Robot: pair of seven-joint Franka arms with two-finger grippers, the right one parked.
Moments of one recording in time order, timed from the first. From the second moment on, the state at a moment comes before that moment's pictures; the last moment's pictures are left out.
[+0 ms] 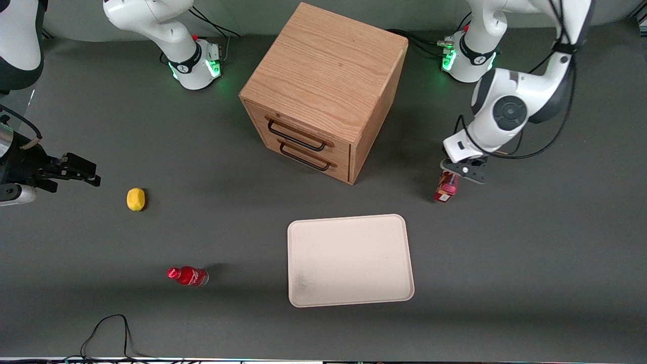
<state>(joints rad) -0.27 0.02 -0.01 -2.33 -0.01 2.22 0.14</state>
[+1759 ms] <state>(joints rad) -0.26 0.69 -0.08 -0.99 -0.08 1.69 -0.31</state>
